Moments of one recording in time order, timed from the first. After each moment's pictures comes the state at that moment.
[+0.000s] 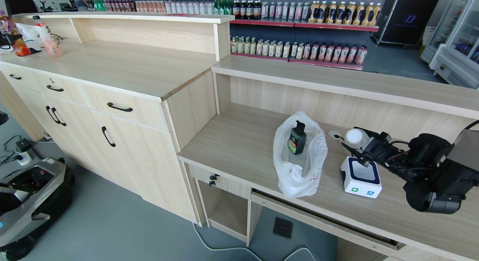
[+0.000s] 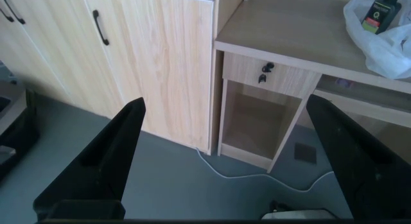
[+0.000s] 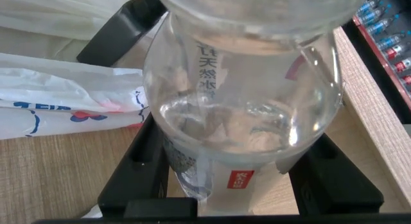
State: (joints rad) left arm 0.00 0.00 0.00 0.00 -0.06 0.01; right arm -0.16 2.31 -0.85 -1.57 0.64 -0.97
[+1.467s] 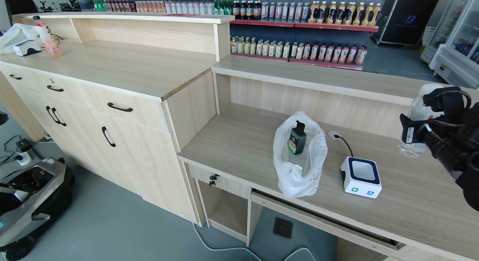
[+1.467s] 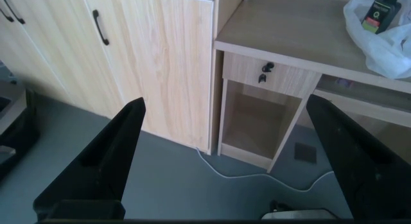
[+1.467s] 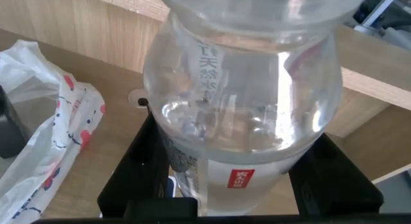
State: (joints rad) left arm 0.00 0.00 0.00 0.00 -0.06 0.01; right arm -0.08 1.77 -0.63 -1.23 -0.23 -0.33
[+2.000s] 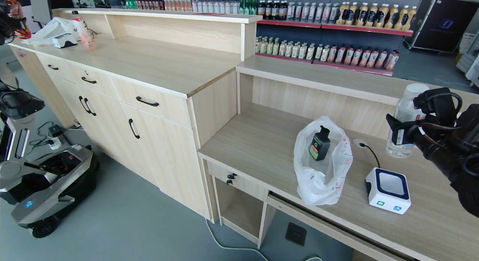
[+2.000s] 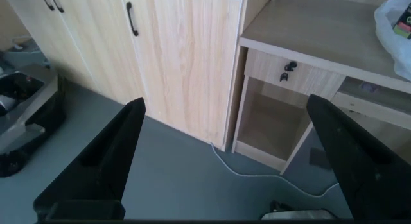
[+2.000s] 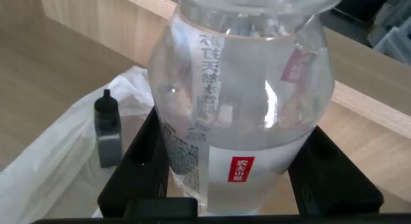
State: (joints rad) left arm 0.00 0.00 0.00 0.00 -0.06 0.01; right arm -0.04 1.77 -0.61 -1.28 -0.13 -0.34
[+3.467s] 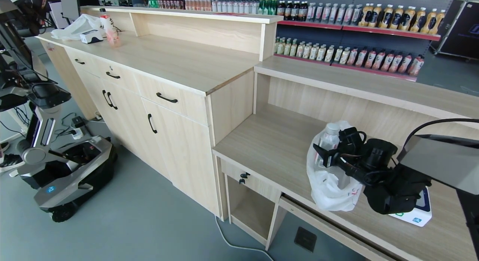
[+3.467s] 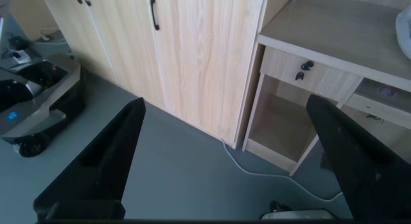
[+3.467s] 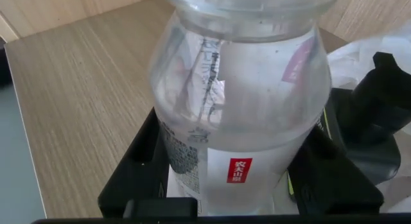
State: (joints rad) left arm 0.00 0.00 0.00 0.00 -0.06 0.01; right arm 0.08 2.41 -0.93 -1.48 0.26 -0.12
